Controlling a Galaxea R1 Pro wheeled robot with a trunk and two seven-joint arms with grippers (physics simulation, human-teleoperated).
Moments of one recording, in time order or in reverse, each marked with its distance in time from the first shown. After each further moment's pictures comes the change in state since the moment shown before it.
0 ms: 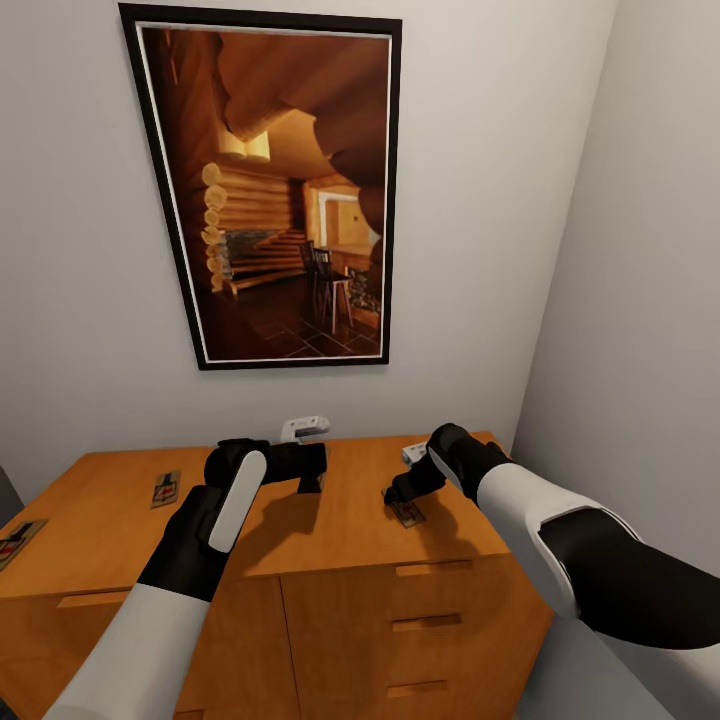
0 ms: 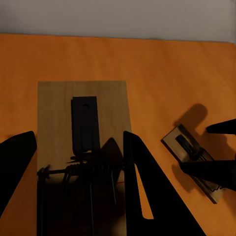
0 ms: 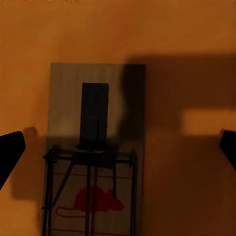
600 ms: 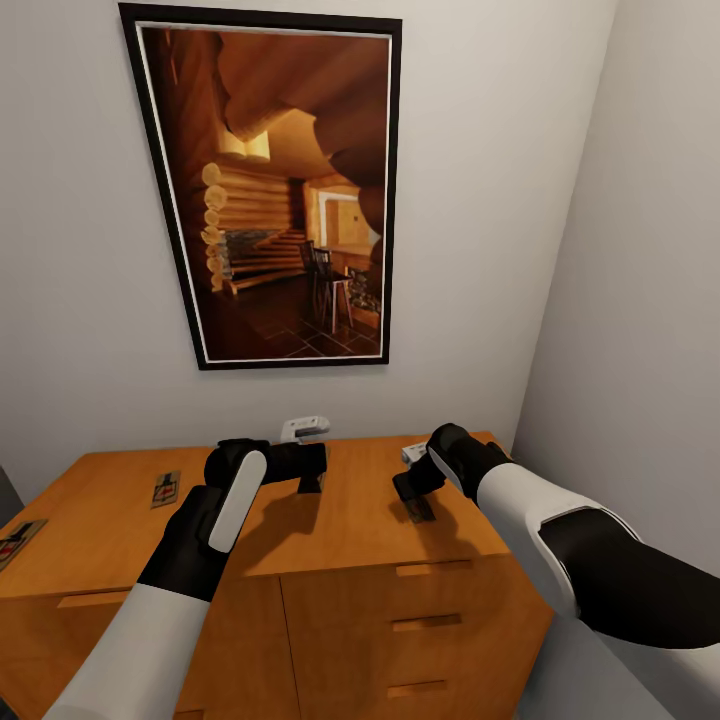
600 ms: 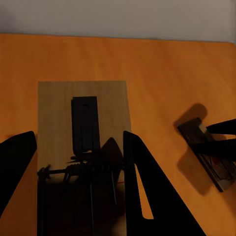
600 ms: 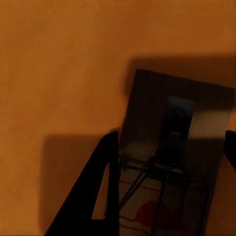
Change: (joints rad) left arm 0.000 0.000 0.000 0.000 0.000 0.000 0.000; right arm 0.000 0.000 -0.007 -0.001 -0.009 0.000 0.000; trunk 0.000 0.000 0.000
